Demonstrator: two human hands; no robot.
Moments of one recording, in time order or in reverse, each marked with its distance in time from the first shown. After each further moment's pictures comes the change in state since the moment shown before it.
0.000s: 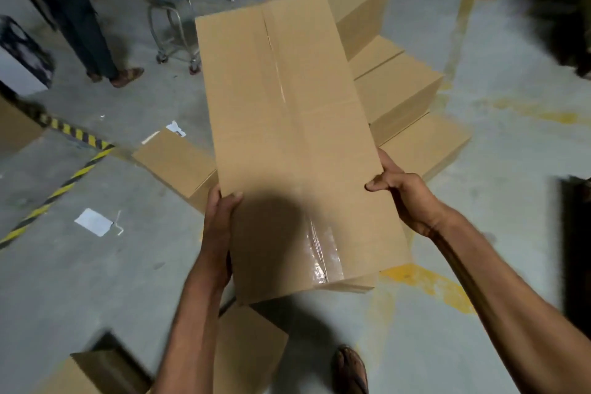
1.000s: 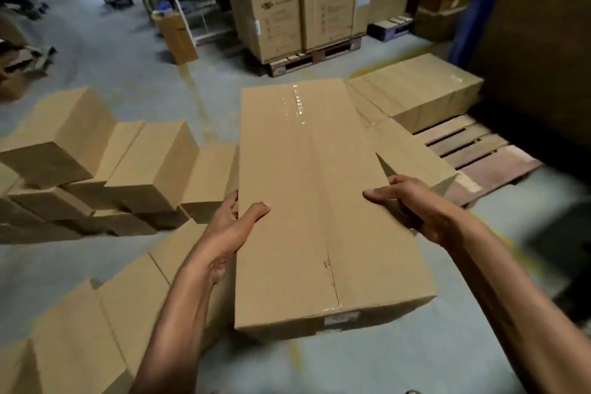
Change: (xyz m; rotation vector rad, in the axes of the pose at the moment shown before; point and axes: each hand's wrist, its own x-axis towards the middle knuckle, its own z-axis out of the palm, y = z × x) left_hand -0.293 0.011 0.215 0.614 -0.975 -0.019; right_hand -0.543 0.033 -0.034 0.334 1.047 0.234
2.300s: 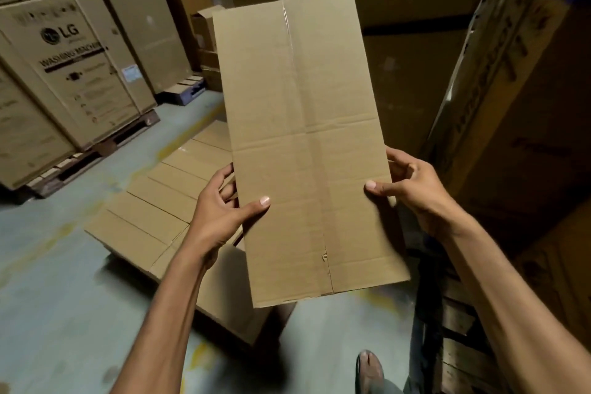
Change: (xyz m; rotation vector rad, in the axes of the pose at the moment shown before) left_hand 0.265 0.307 0.711 0.025 -0.648 0.438; right_hand 0.100 -0.065 -0.687 0.169 0.740 -0.409
